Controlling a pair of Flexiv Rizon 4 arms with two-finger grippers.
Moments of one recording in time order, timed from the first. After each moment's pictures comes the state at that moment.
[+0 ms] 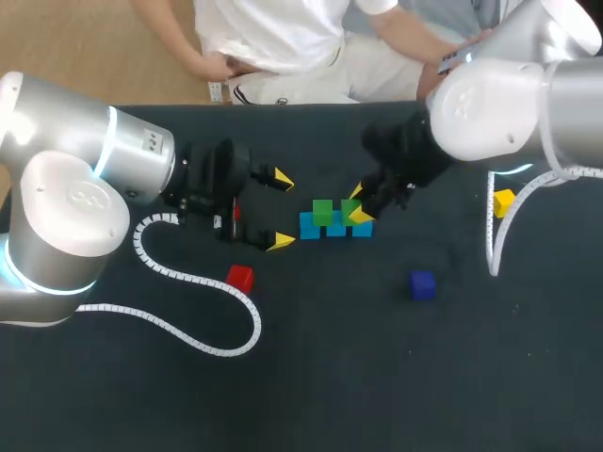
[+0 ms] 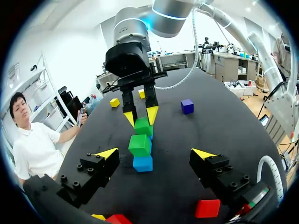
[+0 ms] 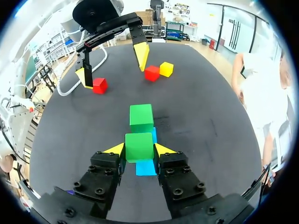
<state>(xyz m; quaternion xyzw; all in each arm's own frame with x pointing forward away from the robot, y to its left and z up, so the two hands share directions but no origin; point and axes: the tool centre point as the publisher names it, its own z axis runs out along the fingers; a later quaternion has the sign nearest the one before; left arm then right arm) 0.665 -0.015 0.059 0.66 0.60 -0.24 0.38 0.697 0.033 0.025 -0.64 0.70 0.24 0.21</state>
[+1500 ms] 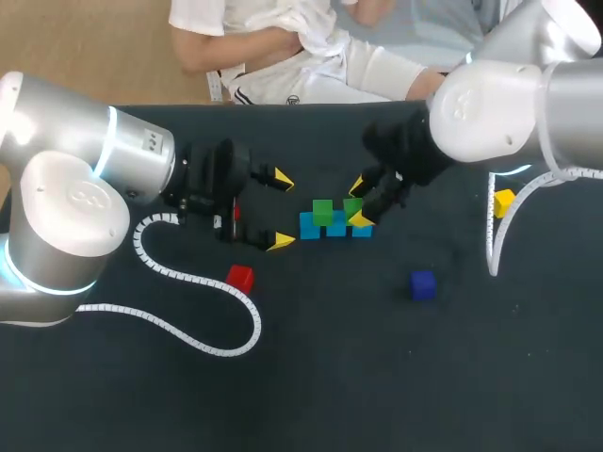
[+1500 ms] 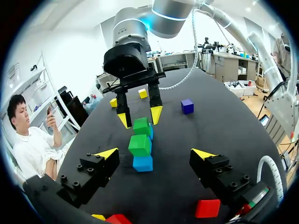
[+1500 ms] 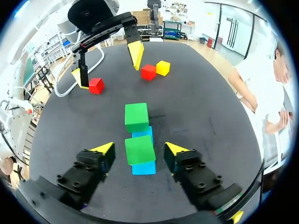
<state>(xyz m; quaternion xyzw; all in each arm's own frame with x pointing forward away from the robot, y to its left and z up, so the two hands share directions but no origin) 0.665 -0.015 0.059 0.66 0.60 -0.24 0.38 0.702 0.032 0.024 -0.63 0.71 0.24 0.21</state>
